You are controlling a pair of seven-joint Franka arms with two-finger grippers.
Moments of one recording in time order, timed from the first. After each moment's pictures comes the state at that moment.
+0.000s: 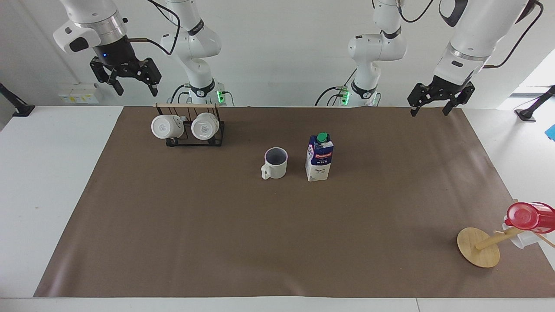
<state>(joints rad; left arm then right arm) -0.09 -0.09 -0.03 -1.66 0.03 1.57 -0.06 0.10 -0.08 -0.11 -1.52 0.00 1.43 0.04</state>
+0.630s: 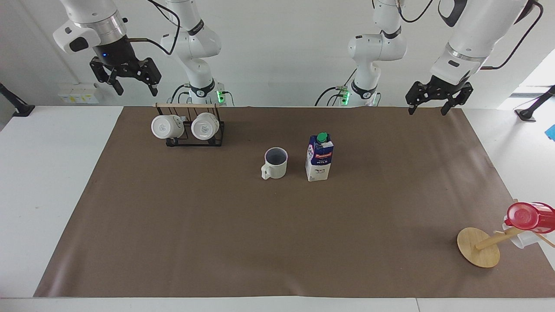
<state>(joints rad) -0.08 -0.09 -0.04 -1.66 0.00 1.55 -0.01 0.10 -0.08 -0.11 -1.52 0.00 1.43 0.04</state>
